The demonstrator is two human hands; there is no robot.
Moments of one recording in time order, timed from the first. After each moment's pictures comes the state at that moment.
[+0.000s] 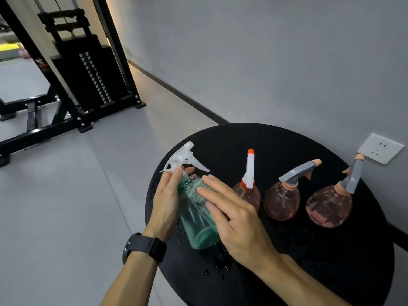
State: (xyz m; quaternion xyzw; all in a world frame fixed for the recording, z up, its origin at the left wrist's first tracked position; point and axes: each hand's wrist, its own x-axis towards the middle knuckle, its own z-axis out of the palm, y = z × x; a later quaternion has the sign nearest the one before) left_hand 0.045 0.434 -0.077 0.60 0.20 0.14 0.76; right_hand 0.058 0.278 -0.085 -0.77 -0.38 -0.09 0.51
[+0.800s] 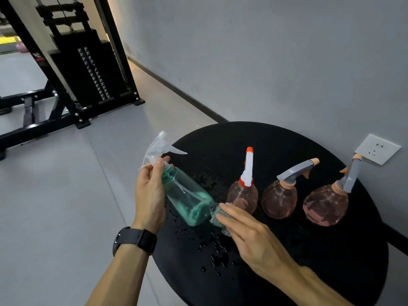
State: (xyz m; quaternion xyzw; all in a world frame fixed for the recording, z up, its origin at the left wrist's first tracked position) left_hand 0.051 0.448 -0.076 0.56 0.27 0.27 0.74; right_hand 0.063 0.229 -0.139 -0.84 -0.42 -0.03 0.35
